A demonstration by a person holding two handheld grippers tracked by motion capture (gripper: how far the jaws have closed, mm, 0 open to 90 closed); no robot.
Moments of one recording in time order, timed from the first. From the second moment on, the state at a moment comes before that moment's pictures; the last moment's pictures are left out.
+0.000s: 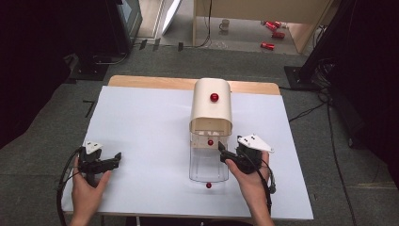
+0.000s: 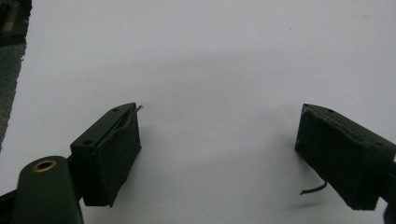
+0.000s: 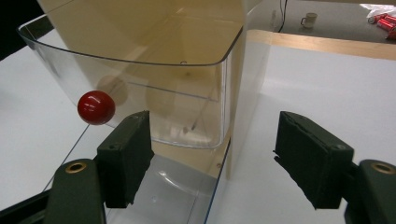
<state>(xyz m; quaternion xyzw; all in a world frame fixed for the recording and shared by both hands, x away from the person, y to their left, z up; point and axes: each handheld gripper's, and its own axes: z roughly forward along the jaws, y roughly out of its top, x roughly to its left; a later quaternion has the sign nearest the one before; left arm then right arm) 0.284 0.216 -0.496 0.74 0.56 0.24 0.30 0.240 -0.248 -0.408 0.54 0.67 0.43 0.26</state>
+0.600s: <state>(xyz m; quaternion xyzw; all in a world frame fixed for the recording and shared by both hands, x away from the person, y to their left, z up) 0.284 0.216 -0.496 0.74 0.56 0.24 0.30 0.251 -0.257 -0.411 0.55 0.66 0.43 0.27</state>
